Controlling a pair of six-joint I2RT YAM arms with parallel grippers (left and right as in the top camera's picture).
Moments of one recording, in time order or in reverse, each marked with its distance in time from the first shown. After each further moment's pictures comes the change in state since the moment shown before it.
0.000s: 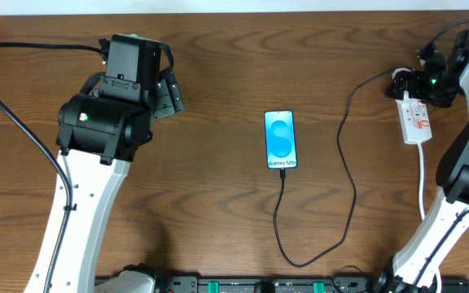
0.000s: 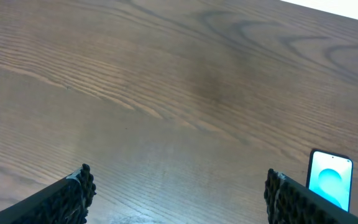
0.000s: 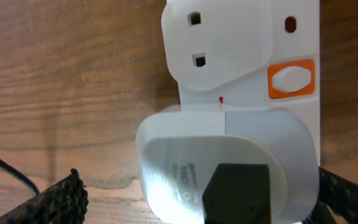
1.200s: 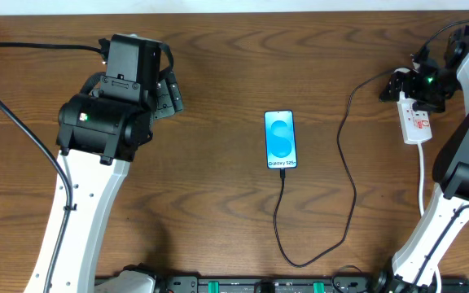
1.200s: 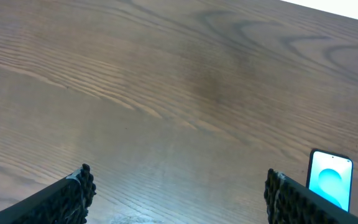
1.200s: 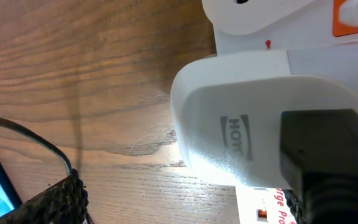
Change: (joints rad) left arm 0.000 0.000 0.000 0.000 0.000 0.000; right arm 0.018 0.033 0.082 -0.157 -0.015 0.051
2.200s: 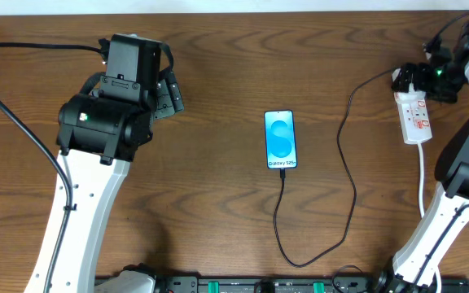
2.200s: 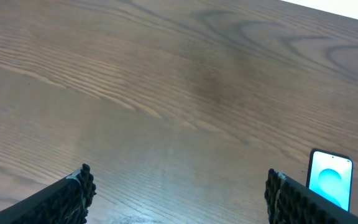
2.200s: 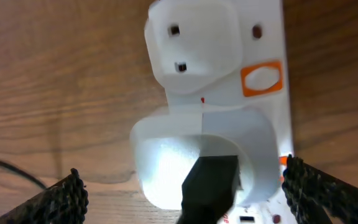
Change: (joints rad) left arm 0.000 0.000 0.000 0.000 0.000 0.000; right arm -0.025 0.018 0.049 0.053 0.055 -0.005
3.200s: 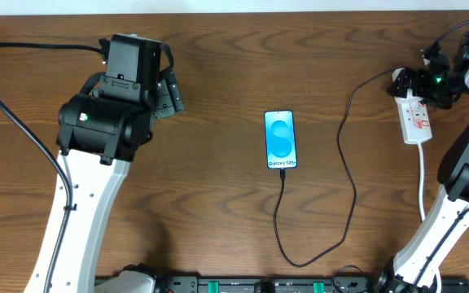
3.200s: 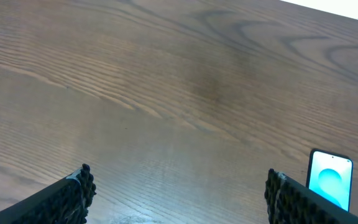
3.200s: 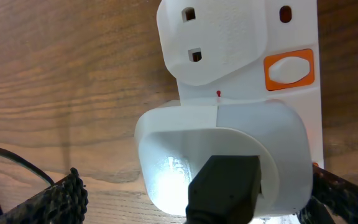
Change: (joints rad) left arm 0.000 0.000 0.000 0.000 0.000 0.000; right arm -0.015 -0.027 -0.090 0.067 -0.097 -0.016
